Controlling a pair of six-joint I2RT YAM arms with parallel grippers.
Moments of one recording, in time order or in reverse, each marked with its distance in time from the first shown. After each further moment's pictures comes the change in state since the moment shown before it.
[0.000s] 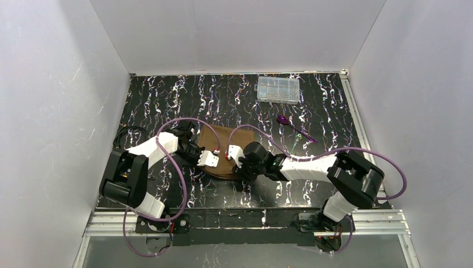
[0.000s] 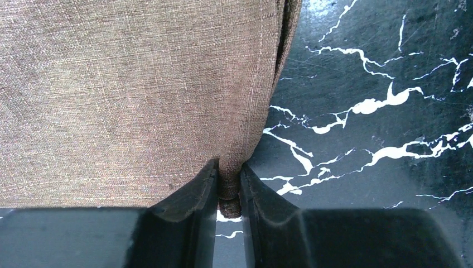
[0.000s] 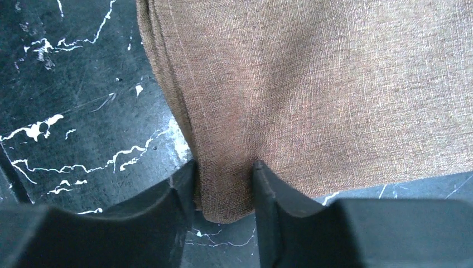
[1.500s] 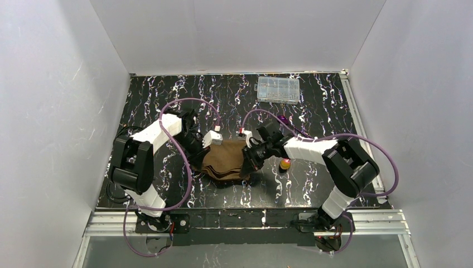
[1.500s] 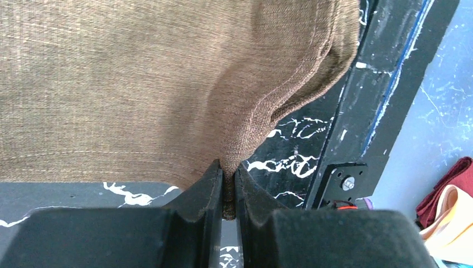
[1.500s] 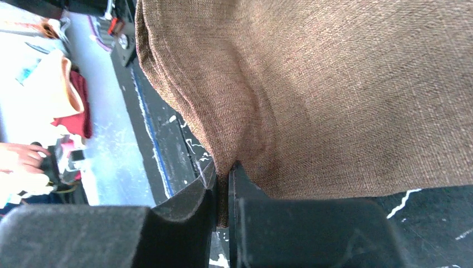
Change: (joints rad) left arm 0.009 0.149 0.309 -0.410 0.148 -0.508; right arm -0.291 0.090 0.130 -0.171 -0.676 0.353
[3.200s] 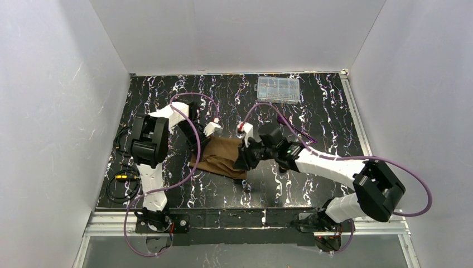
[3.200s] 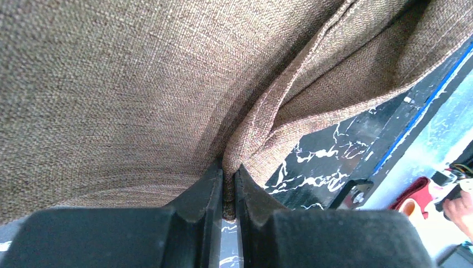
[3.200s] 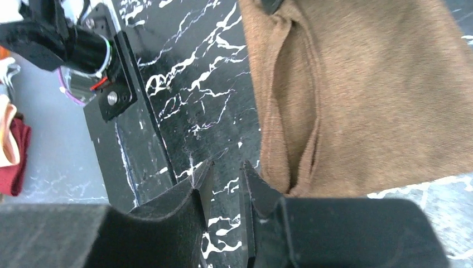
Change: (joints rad) left arm 0.060 0.360 0.248 0.008 -0.092 -0.154; right arm 0.098 -0.287 -0.070 0.166 0.317 0.058
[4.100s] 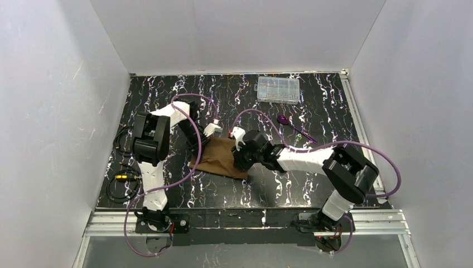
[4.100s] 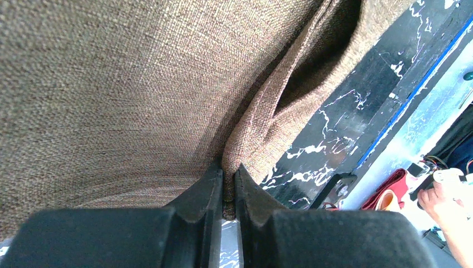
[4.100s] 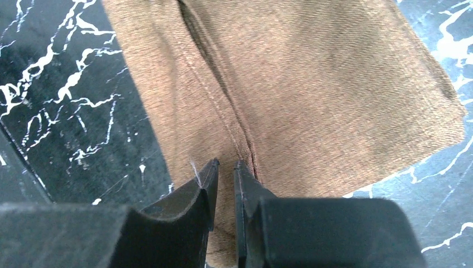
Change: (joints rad) left arm 0.006 0.046 0.034 -0.069 0.011 -0.022; right arm 0.113 0.246 0.043 0.043 0.342 -0.078
